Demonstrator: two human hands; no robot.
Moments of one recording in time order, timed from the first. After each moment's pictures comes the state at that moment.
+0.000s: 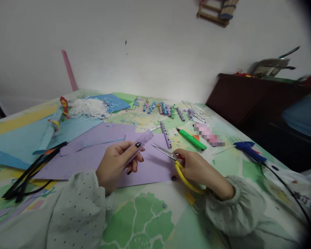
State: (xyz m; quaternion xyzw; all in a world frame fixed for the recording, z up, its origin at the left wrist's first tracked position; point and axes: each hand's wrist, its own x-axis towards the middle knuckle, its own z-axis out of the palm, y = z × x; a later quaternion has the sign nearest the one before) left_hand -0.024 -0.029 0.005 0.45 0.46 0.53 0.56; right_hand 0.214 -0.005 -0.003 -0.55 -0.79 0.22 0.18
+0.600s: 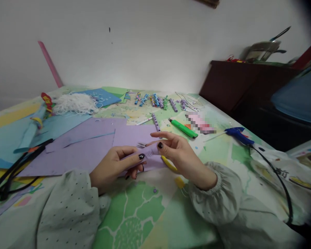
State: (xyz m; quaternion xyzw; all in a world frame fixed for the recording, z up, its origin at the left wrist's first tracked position) left_hand -0.011 -0.045 -0.001 0.57 0.44 0.35 0.60; right_hand 0.184 -0.024 -0.003 -0.35 -0.62 0.55 0.43
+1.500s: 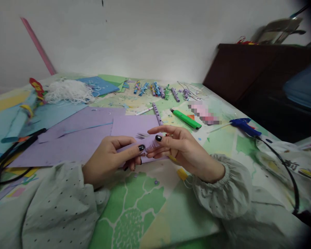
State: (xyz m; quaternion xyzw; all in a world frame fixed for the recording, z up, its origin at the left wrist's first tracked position) left_hand -0.012 -0.047 -0.002 0.59 0.49 0.37 0.53; right_hand 0.186 -0.031 0.004 -0.29 -0.46 0.75 0.39
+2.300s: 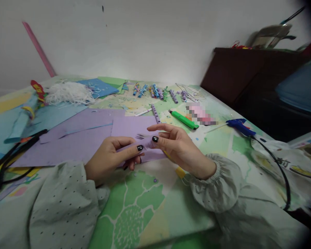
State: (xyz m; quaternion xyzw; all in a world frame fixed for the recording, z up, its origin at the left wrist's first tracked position) left_hand -0.016 -0.046 -0.005 0.59 0.46 0.36 0.56; right_hand 0.179 -0.027 -0.007 -0.29 -0.50 0.67 0.46
